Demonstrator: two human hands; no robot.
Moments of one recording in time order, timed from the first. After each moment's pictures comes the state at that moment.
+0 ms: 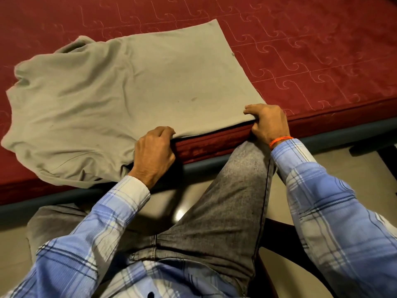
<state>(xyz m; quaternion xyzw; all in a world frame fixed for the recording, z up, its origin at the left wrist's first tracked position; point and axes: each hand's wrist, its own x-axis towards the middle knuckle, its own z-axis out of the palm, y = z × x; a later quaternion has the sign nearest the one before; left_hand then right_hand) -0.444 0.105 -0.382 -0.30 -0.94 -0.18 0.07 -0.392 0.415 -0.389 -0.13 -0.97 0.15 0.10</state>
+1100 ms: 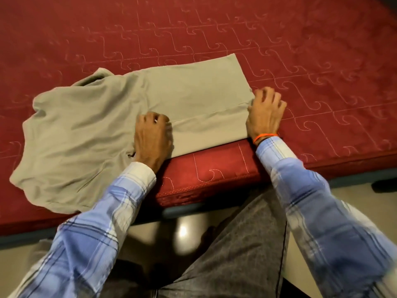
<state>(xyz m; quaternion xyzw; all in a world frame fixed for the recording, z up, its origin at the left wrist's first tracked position) -0.579 0.131 -0.383 -0.20 -0.96 -0.15 0.15 -0.542 0.411 -0.388 -0.25 -0.95 -0.02 0.19</state>
